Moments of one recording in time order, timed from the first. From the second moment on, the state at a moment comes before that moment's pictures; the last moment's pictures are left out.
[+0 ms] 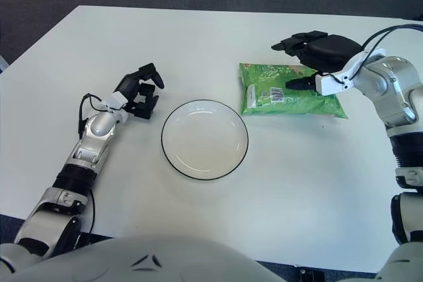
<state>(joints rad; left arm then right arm) -0.30 0.16 -0.11 0.32 0.10 -0.36 -0.15 -0.54 -1.02 0.12 0.28 -0.56 -0.50 0.49</state>
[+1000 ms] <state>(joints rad) -0.30 0.16 -0.11 0.32 0.09 -0.36 -0.15 -0.59 -0.92 0.26 0.48 -0.54 -0.48 0.59</state>
